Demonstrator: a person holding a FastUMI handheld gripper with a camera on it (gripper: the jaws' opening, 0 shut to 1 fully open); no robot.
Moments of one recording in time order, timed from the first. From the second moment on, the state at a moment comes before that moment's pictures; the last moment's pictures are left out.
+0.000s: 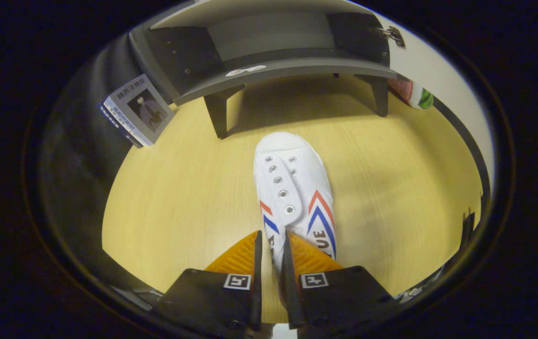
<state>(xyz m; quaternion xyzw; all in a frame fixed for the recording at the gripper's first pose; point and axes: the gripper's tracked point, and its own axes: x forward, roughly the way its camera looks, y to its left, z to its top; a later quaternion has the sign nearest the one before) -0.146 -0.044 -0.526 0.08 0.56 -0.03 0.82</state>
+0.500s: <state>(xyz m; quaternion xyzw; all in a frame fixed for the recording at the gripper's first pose) -0.132 -0.045 -0.532 0.06 0.54 -0.02 0.84</state>
